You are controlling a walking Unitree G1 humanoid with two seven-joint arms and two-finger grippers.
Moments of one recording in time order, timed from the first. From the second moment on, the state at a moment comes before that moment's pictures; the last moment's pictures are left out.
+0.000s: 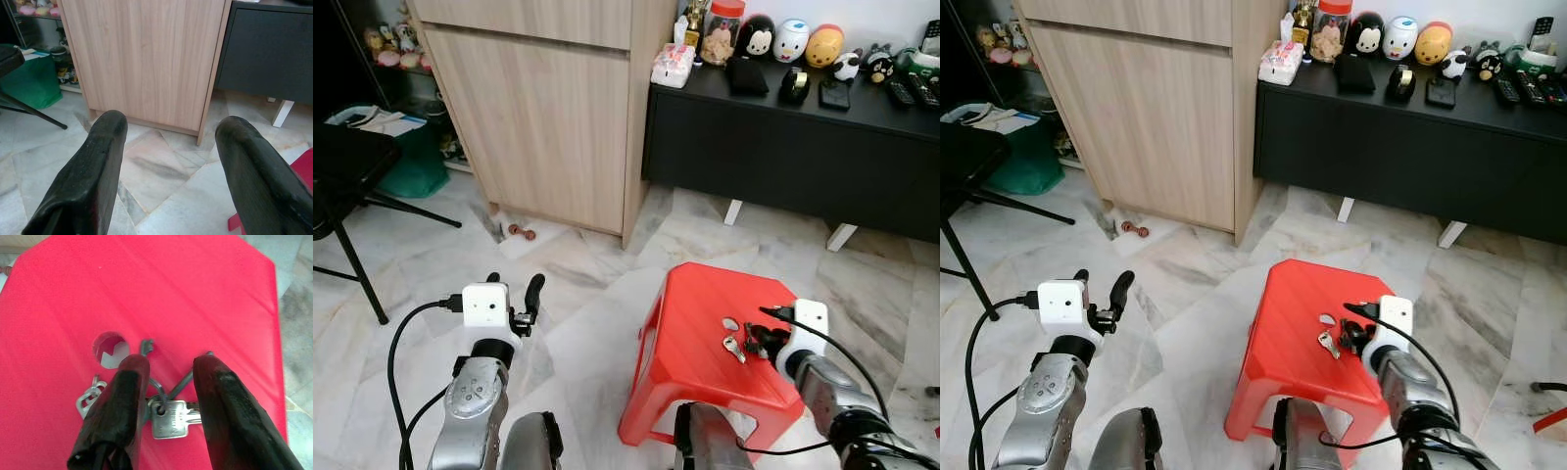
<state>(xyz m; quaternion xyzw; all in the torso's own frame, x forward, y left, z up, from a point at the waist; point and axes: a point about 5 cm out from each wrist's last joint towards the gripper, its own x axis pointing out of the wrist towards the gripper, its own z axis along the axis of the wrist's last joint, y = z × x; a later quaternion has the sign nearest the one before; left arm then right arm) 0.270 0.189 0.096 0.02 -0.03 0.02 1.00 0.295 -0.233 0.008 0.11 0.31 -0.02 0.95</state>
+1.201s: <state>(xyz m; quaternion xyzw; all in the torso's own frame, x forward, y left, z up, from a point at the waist) 0.270 0.188 0.096 0.02 -0.03 0.01 1.00 0.284 -0.234 -0.003 0.11 0.34 0.01 0.93</state>
